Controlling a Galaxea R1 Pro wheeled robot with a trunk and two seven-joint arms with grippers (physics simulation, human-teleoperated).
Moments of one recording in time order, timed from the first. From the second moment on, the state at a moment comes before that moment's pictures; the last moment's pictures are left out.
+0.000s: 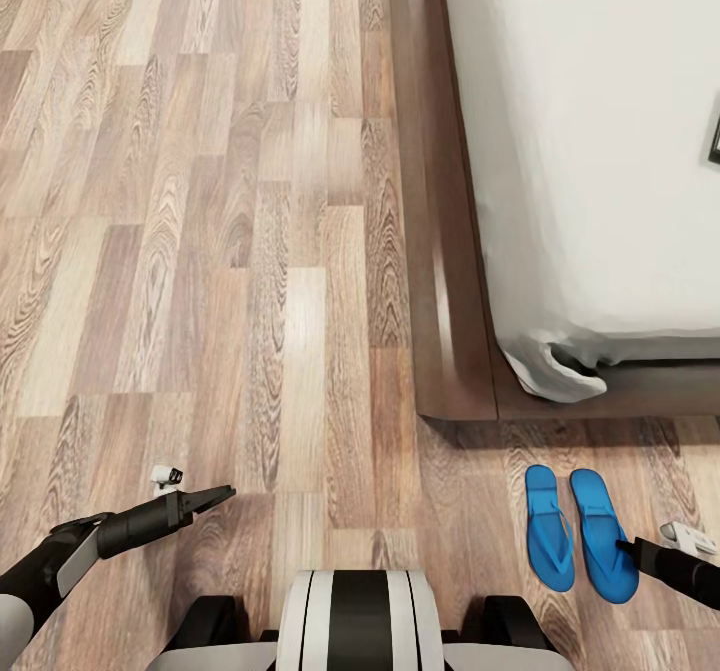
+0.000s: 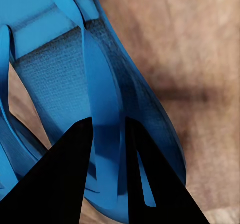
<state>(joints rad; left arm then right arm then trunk) -0.64 0.41 -0.18 -0.45 0.61 0.44 -1.47 -0.46 -0.50 -0.40 -0.56 -0.14 0.41 0.61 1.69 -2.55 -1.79</state>
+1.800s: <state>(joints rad) -0.64 0.40 -0.18 -0.45 0.60 0.44 -1.47 -0.46 -0.50 -0.40 -0.56 -0.16 0.42 0.62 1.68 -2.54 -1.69</state>
